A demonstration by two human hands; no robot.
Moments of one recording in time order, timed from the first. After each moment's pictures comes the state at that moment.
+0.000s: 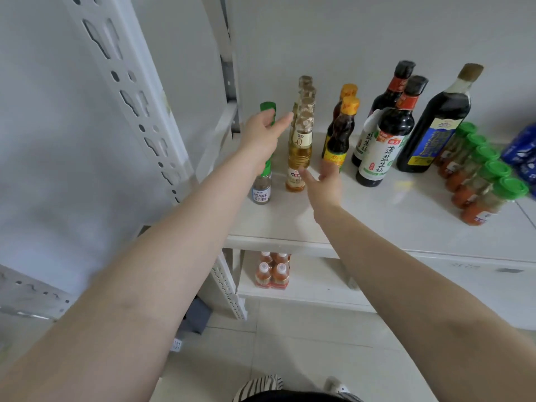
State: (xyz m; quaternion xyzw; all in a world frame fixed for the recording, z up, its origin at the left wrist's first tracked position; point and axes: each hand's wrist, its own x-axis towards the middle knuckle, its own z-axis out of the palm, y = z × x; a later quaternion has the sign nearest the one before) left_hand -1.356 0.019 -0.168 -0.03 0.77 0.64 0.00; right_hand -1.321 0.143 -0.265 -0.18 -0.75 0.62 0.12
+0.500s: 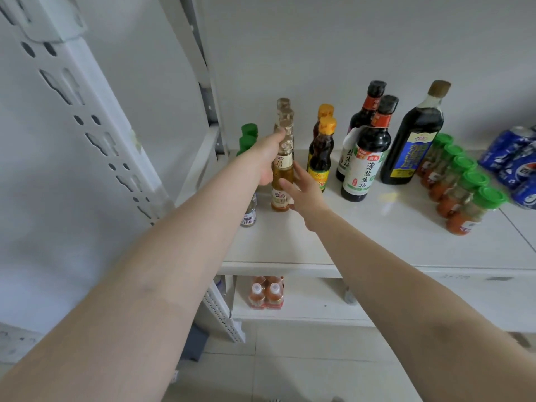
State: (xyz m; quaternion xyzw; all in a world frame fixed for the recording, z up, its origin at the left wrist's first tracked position) left_hand -1.390 0.063 -0.158 -0.13 0.69 0.68 0.21; right_hand -1.337 0.156 -0.242 -0.05 -0.71 0.70 -0.01
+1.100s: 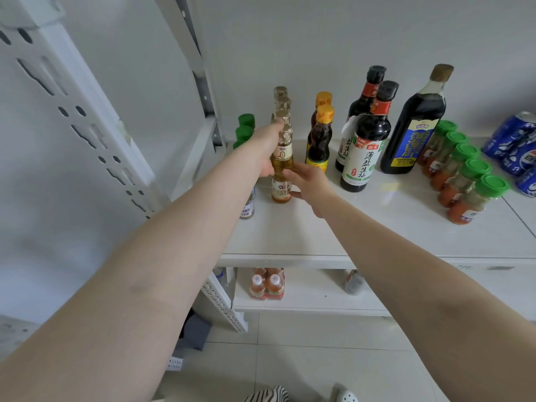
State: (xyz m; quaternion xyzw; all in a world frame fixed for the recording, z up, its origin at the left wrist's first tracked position) left_hand -1.390 0.071 -0.159 -0.15 0.67 0.70 0.21; right_hand -1.342 0.175 -0.238 -0.07 -0.71 0.70 -0.06
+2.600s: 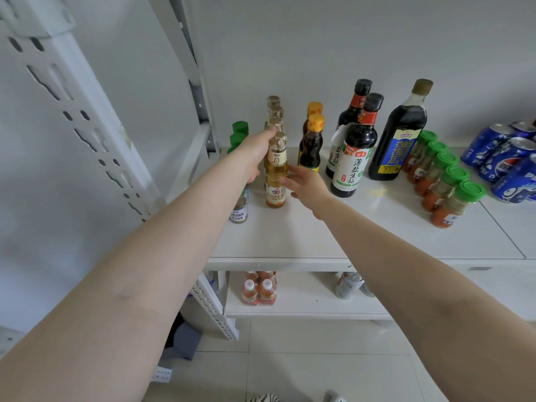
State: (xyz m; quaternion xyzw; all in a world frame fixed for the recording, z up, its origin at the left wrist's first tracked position) left_hand -1.360 0.062 -0.140 -0.10 0.73 0.65 0.18; right_hand -1.339 0.186 -0.231 -0.05 -0.80 0.60 -0.04
